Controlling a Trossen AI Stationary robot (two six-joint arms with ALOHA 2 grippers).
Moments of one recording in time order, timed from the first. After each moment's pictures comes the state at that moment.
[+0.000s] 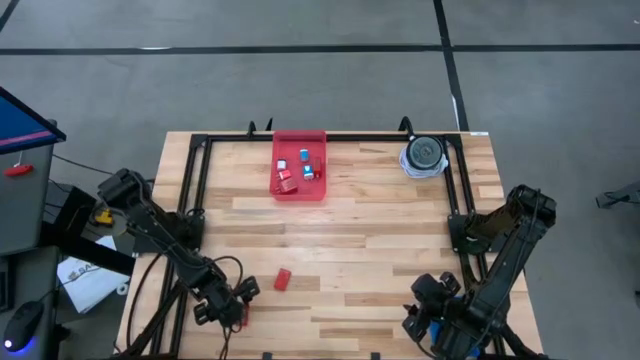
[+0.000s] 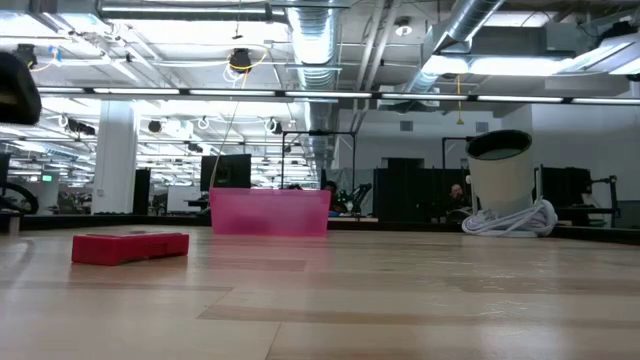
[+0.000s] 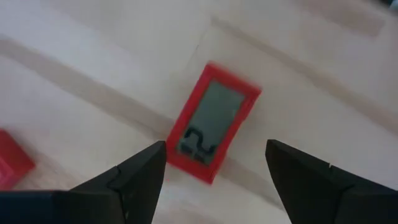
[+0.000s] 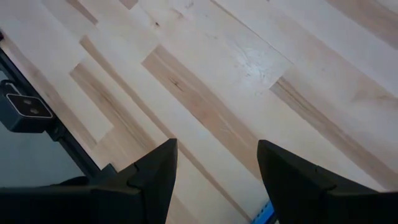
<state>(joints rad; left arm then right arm) -0.82 1.51 0.73 -0.39 0.03 0.26 1.01 1.68 1.40 -1.23 0.50 1.82</state>
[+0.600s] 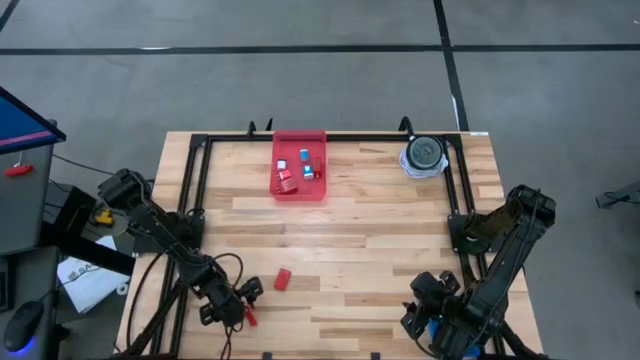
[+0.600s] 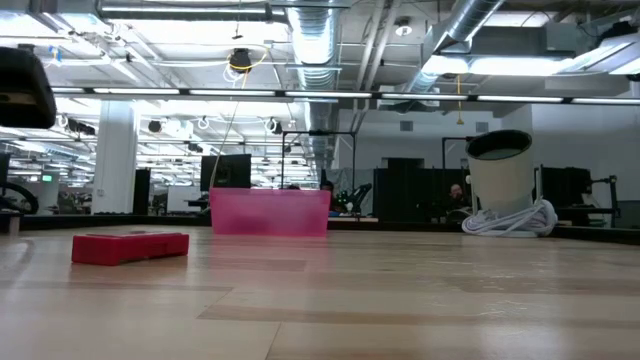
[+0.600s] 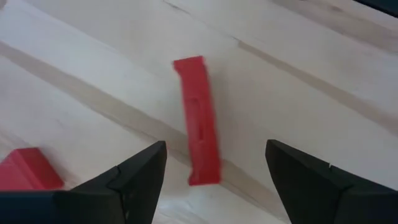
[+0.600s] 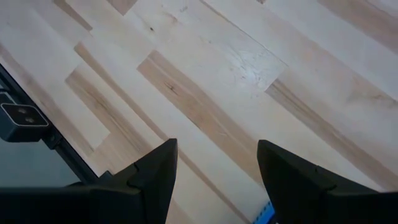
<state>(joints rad) -0.81 1.51 0.68 -0.26 -0.01 0.29 1.00 1.68 1.40 -1.24 0.50 1.83</state>
